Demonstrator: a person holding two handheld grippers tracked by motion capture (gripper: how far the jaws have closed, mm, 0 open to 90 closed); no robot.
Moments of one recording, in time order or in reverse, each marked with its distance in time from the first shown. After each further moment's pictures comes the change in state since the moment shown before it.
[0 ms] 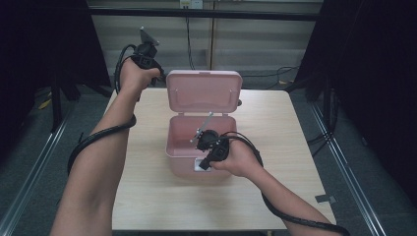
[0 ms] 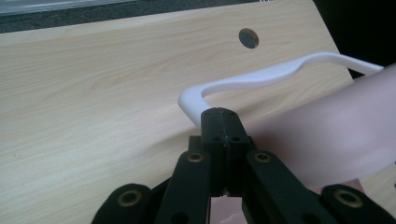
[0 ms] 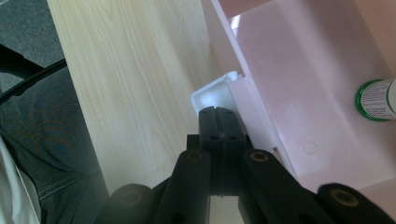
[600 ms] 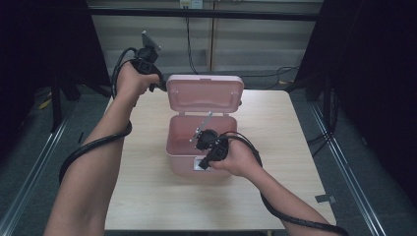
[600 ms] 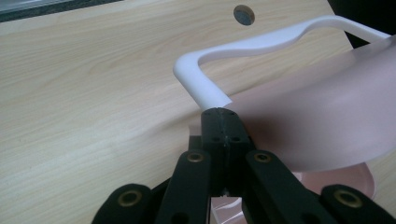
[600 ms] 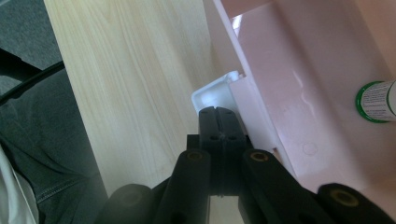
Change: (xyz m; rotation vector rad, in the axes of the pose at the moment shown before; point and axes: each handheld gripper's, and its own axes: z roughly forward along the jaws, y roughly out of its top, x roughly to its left) left arm -0.011 -0.017 -0.009 0.039 0.016 0.051; right arm 0.000 0.001 0.000 -0.002 -0.005 0.007
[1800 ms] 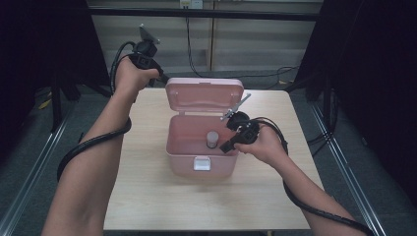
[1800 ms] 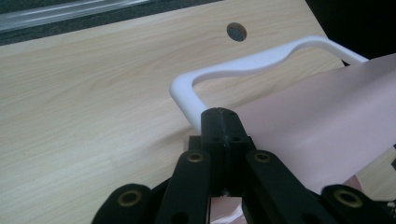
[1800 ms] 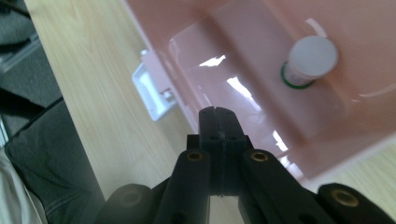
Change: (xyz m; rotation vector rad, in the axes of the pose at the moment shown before) left arm -0.005 0.006 -0.013 -0.047 -0.003 0.020; right arm -0.046 -0.041 -0.055 -0.151 -0.010 0.162
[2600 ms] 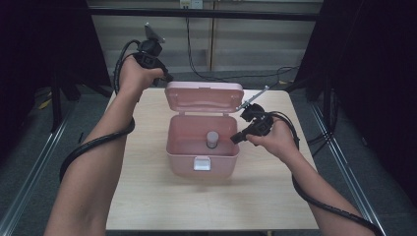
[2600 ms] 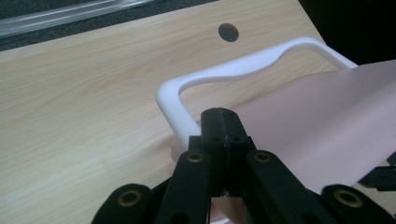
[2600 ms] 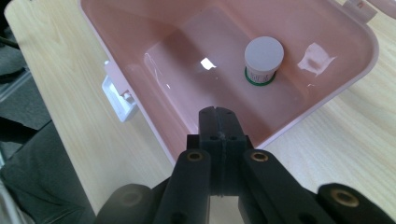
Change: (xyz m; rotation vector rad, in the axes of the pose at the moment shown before) left arm -0.016 0.005 0.001 -0.002 0.000 0.034; right arm -0.027 -0.012 -0.021 -0.064 -0.026 0.092
